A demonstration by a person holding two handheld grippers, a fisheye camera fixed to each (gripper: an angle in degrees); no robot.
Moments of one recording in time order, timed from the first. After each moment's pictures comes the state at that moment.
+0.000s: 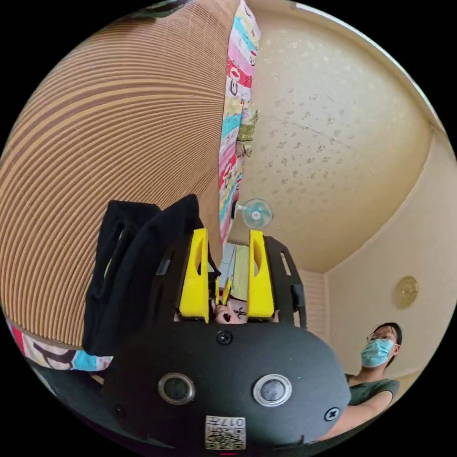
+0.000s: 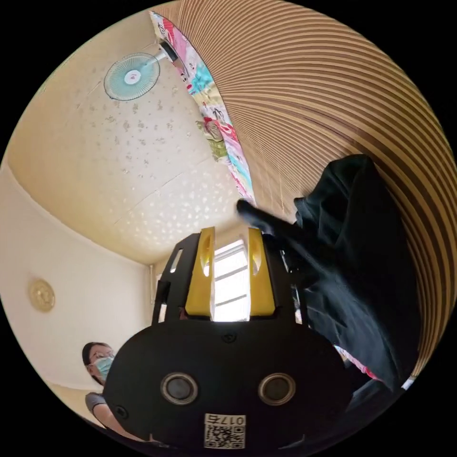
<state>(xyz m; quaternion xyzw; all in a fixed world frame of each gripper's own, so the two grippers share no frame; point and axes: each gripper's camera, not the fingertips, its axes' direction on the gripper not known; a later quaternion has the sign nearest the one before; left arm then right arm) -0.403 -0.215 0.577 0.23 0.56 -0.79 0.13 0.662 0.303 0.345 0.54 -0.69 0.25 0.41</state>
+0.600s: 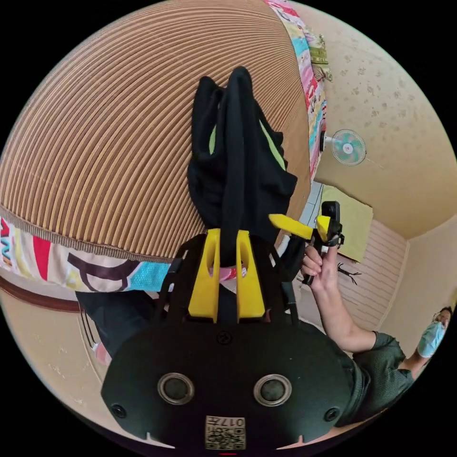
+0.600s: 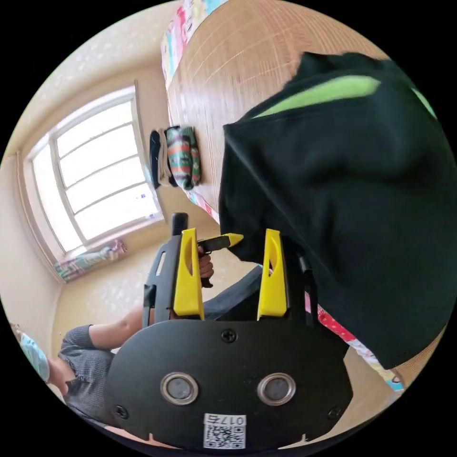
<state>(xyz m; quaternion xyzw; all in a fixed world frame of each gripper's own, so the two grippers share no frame) -0.313 -0.291 0.502 -0.02 0.65 -0.69 0.31 0.455 0.125 0.279 0.21 -0.44 0.08 0.87</state>
